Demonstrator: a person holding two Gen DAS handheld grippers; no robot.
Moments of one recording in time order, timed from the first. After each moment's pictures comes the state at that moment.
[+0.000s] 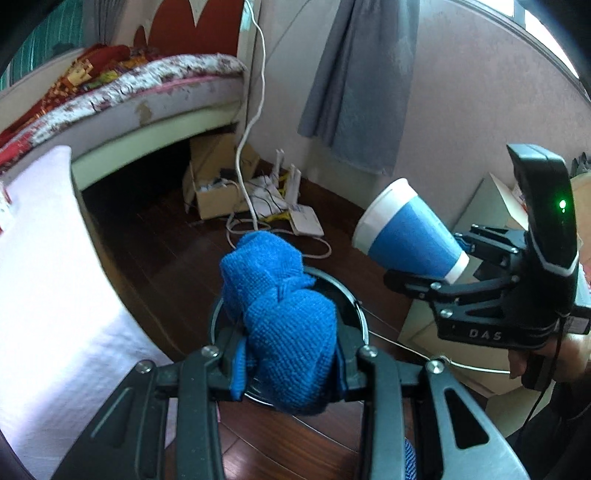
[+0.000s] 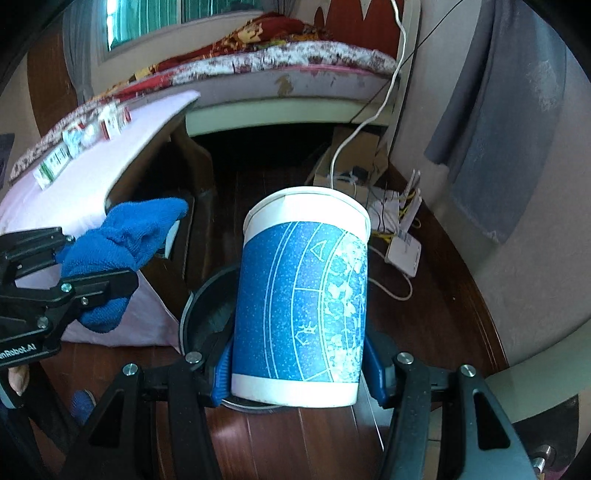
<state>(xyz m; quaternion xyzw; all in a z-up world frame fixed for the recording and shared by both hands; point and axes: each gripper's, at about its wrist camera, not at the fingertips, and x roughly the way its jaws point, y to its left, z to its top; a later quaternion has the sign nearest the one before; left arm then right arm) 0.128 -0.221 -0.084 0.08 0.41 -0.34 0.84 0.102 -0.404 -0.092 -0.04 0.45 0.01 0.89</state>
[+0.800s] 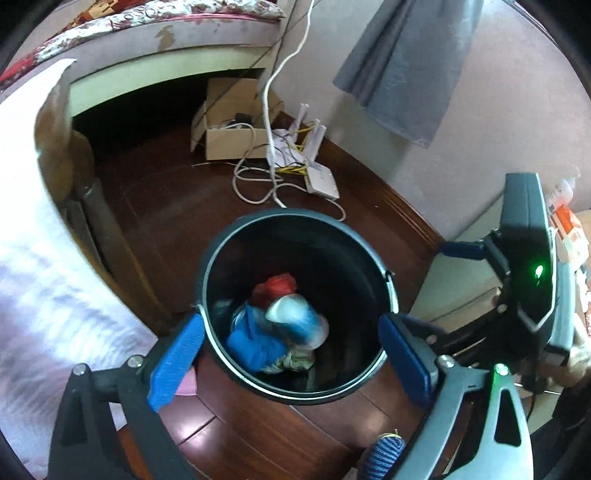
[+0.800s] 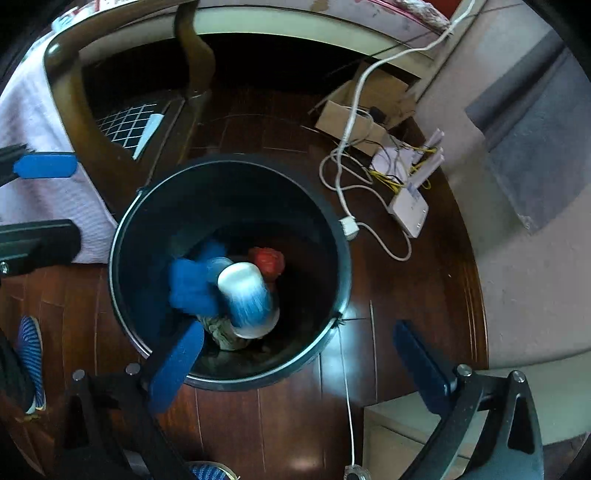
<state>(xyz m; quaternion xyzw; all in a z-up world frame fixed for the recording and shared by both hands) 0.157 -0.218 -0.156 0.03 0.48 -0.30 0.82 0.140 -0.397 -0.188 -0.15 0.55 0.01 0.82</state>
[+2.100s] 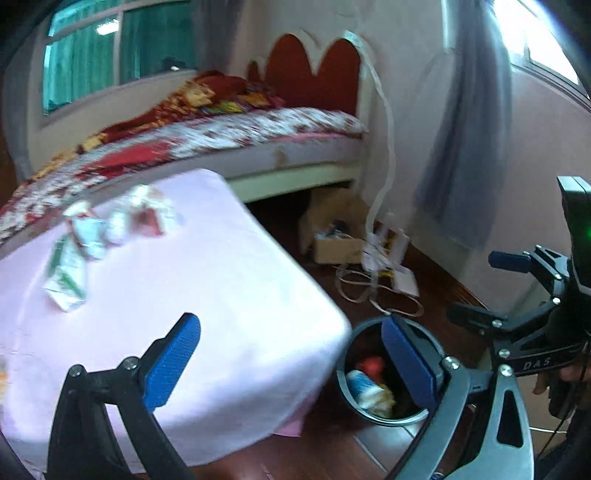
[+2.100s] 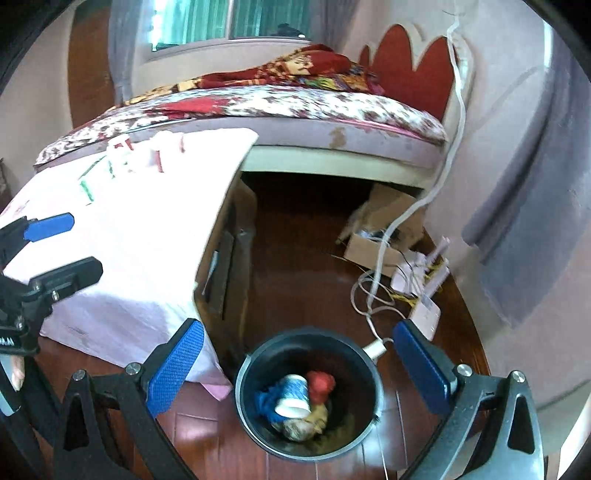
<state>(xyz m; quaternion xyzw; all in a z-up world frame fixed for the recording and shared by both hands) 0.136 -0.078 -0.013 0.03 0.32 -0.14 0.94 0.142 -0.290 -0.012 -0.09 0.38 0.07 0.92</state>
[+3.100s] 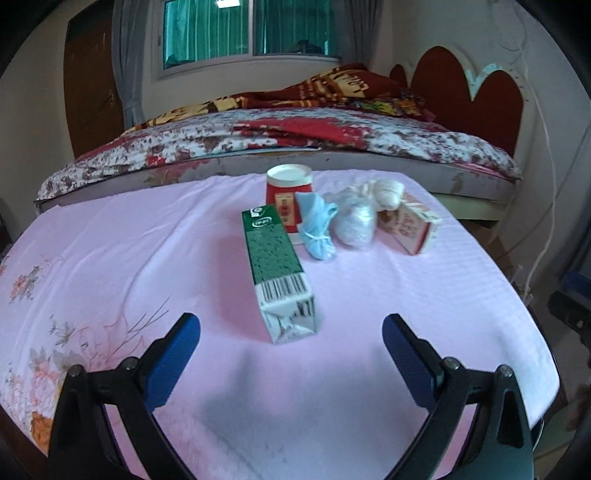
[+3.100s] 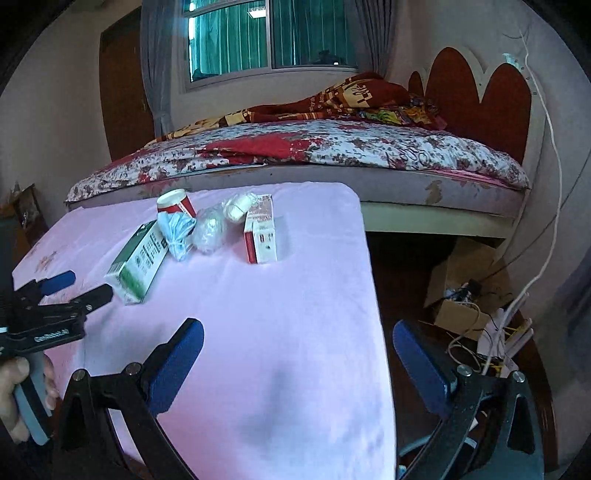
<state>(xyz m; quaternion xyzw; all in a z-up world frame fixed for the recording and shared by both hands) 0.236 0.130 -0.046 -0.04 0.34 0.07 0.94 0.270 -0.113 -0.006 -0.04 0.33 0.16 0.93</state>
